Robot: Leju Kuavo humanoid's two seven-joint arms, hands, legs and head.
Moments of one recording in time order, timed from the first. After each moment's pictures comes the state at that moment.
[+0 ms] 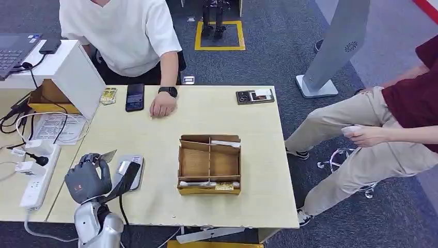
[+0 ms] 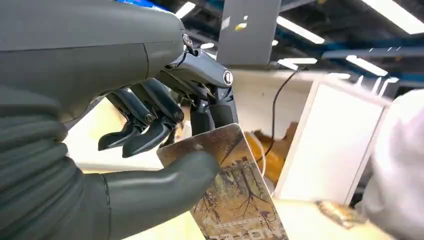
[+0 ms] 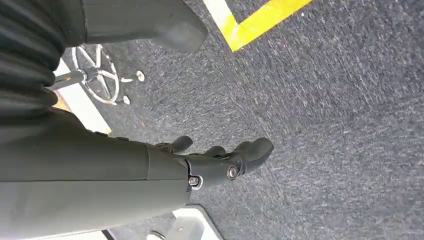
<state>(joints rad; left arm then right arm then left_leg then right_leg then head) -0.14 -0.27 0.42 -1.26 -1.44 0.70 -0.17 -0.10 0.20 -1.13 -0.26 0.94 -0.58 -0.31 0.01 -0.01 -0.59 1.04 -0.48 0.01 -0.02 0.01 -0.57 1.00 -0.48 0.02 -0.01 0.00</state>
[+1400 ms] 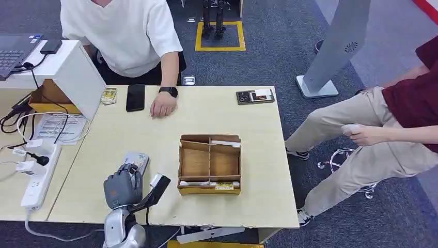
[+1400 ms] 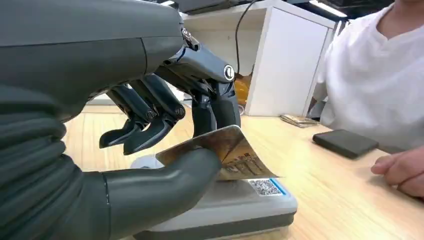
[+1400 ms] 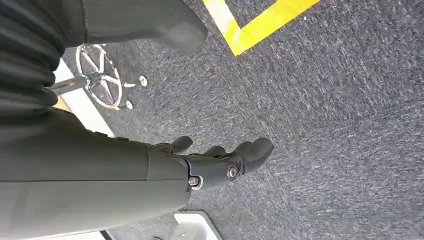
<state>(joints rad) -0.11 -0.23 0.20 -1.06 -1.40 0.70 -0.12 -0.10 0.20 -1.14 -0.26 0.92 -0.57 -0.31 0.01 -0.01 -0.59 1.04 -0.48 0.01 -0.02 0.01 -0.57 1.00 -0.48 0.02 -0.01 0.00</state>
